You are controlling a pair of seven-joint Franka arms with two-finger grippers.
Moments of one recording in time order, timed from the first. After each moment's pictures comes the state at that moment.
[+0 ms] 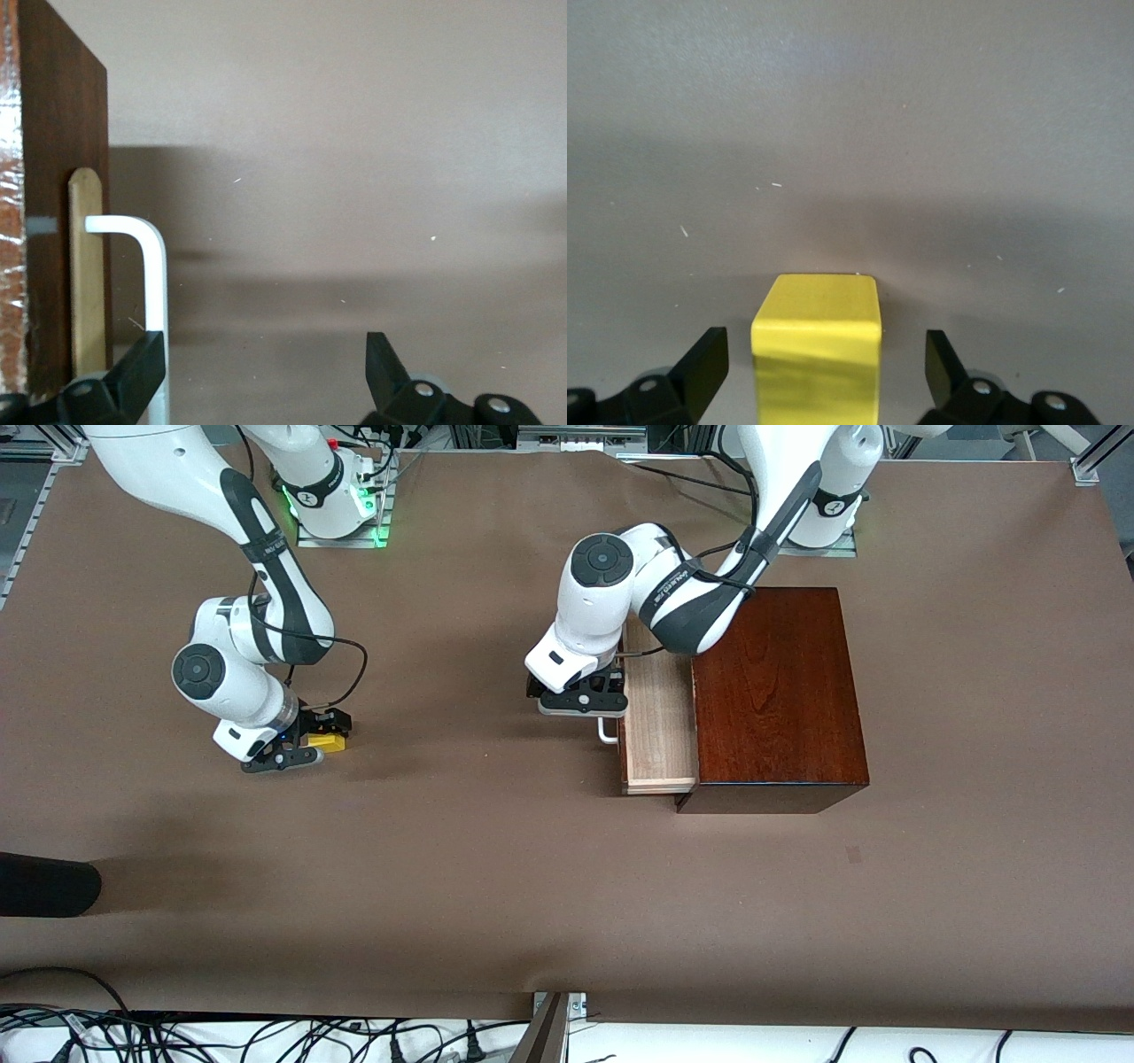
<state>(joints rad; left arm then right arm) -0.55 0.56 -0.27 -1.61 0.15 2.30 -0.90 0.21 0.40 -0.09 -2.19 0.09 2.52 -0.13</state>
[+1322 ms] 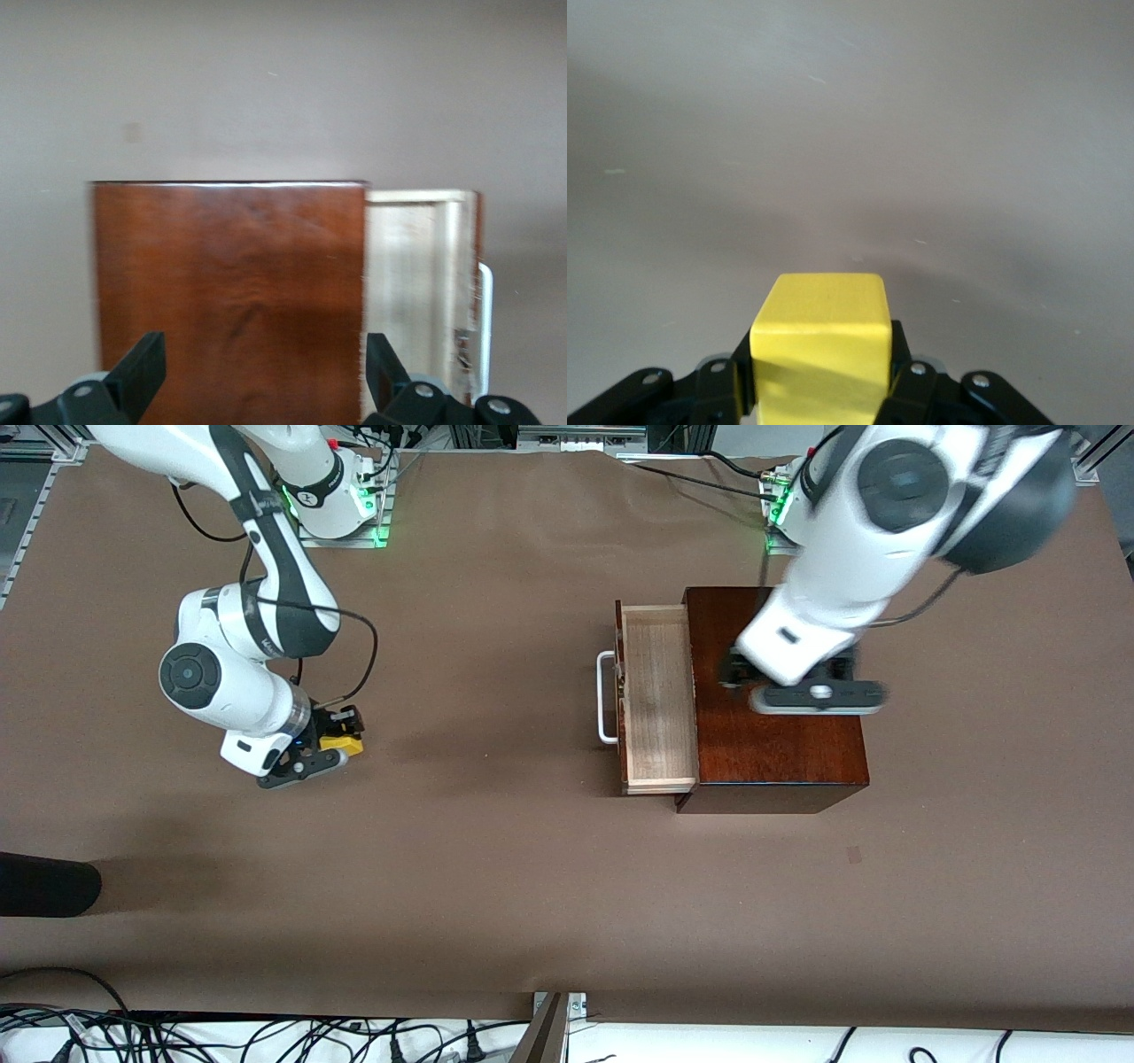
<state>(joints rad) -0.22 0.18 -0.17 -1.52 0.06 1.71 -0.44 0.22 0.34 0.04 -1.86 0.08 2.09 -0.17</state>
